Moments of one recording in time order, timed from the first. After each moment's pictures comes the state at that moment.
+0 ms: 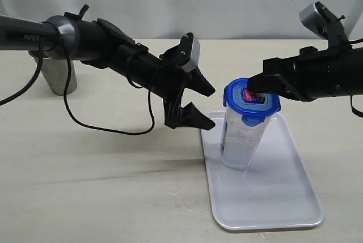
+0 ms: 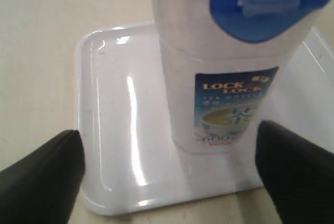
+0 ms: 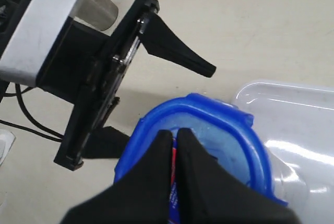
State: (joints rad) left arm -0.30 2.24 -1.55 -1.21 0.97 1.96; right arm 0.05 1.48 -0.83 1.23 0.73 -0.99
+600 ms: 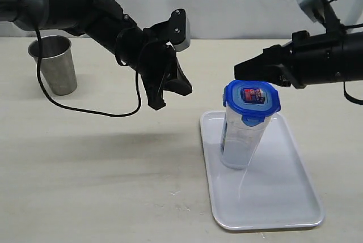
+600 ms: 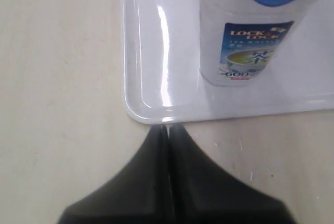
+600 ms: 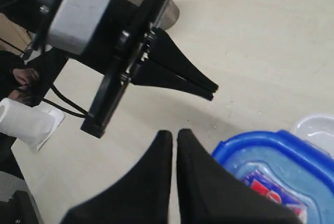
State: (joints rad) left arm -0.30 2.07 -1.55 -0.82 0.88 1.59; right arm 0.05 1.49 -0.90 1.29 0.91 -1.12
